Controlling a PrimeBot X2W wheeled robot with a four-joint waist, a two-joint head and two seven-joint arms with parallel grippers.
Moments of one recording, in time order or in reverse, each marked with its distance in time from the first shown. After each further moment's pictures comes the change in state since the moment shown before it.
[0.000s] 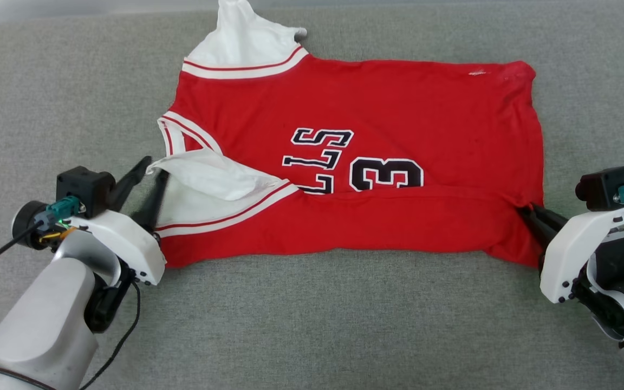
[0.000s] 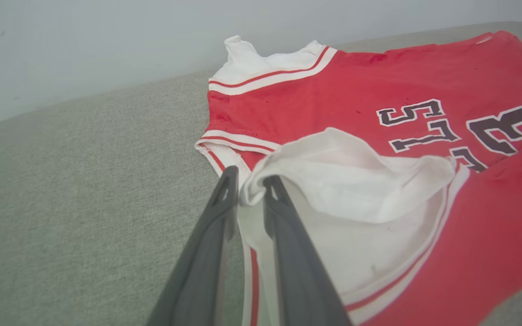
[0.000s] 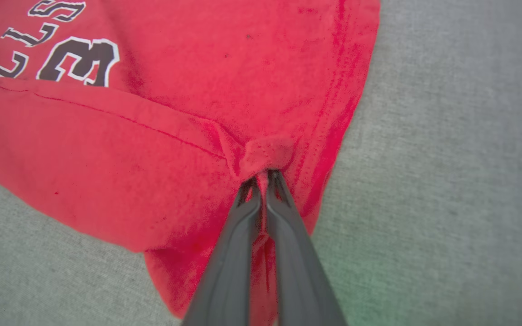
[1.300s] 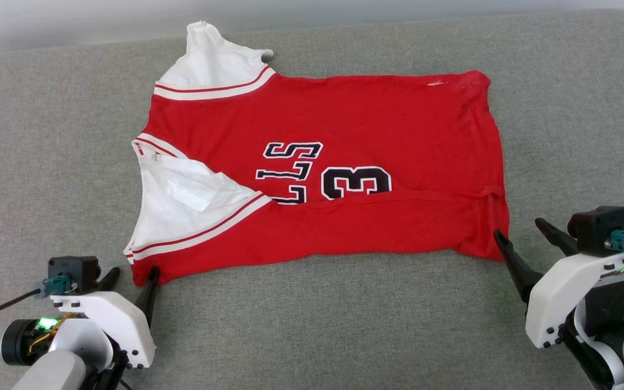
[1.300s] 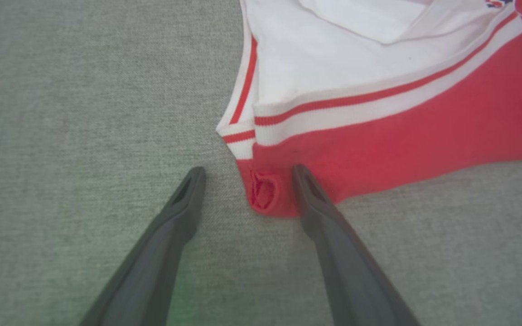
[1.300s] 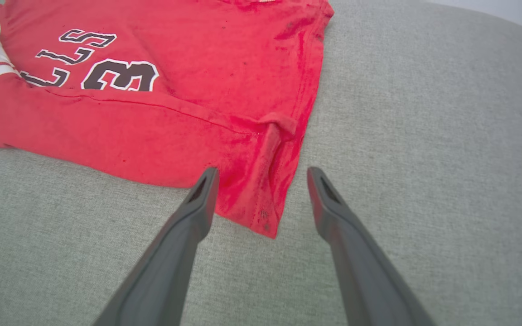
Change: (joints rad) left arm 0.340 0.059 0.041 -0.217 -0.157 0.295 0.311; right arm 0.268 0.211 -0.228 -0.407 -0.323 0.000 0.158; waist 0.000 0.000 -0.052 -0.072
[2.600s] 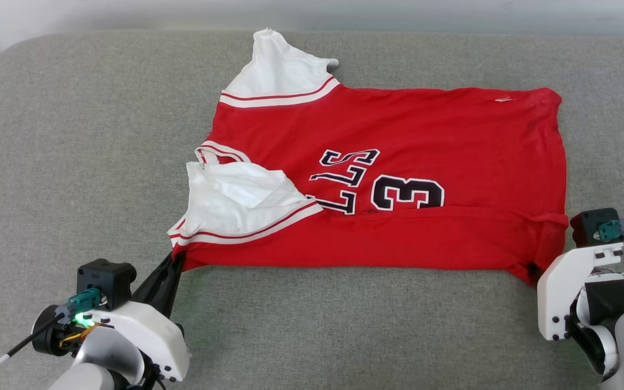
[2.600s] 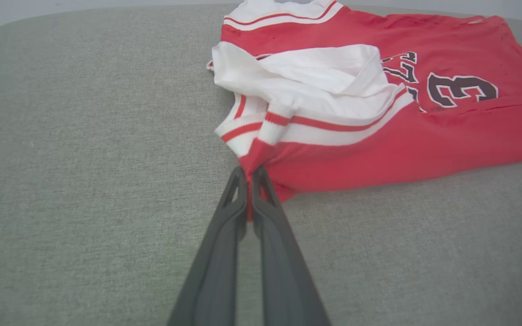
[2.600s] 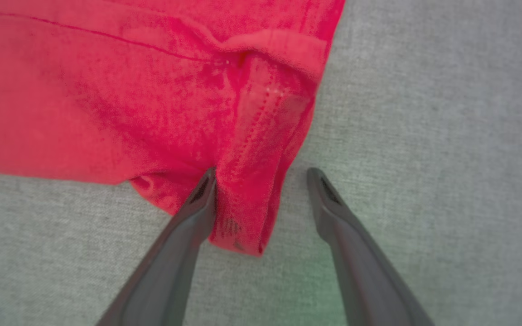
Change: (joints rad) left arm 0.056 0.008 -0.028 -0.281 0.071 0.021 -0.121; right arm -0.085 0.044 -0.086 0.309 -0.158 -0.003 0.167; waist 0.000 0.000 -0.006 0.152
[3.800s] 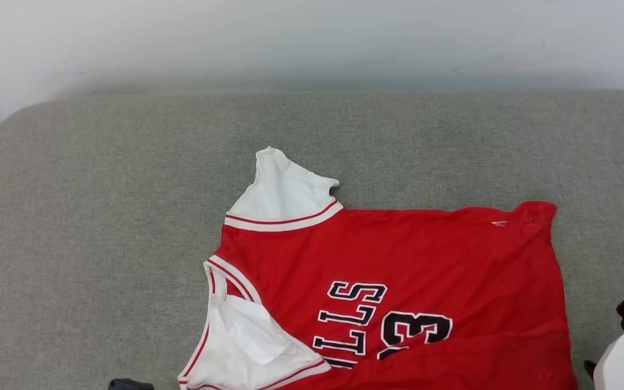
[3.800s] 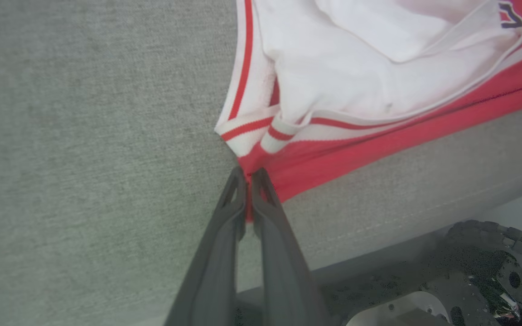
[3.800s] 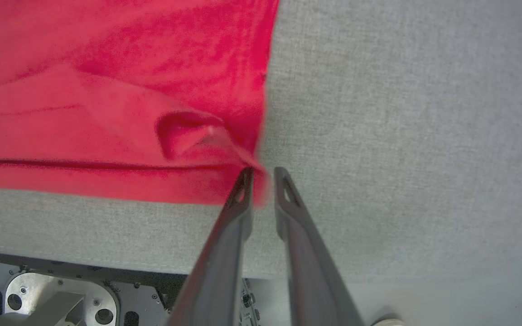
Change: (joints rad) left arm 0.266 0.047 -0.121 0.101 -0.046 -0.035 0.052; right arm 0.319 -0.170 -0.061 -0.220 0.166 0.004 0.180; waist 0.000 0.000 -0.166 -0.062
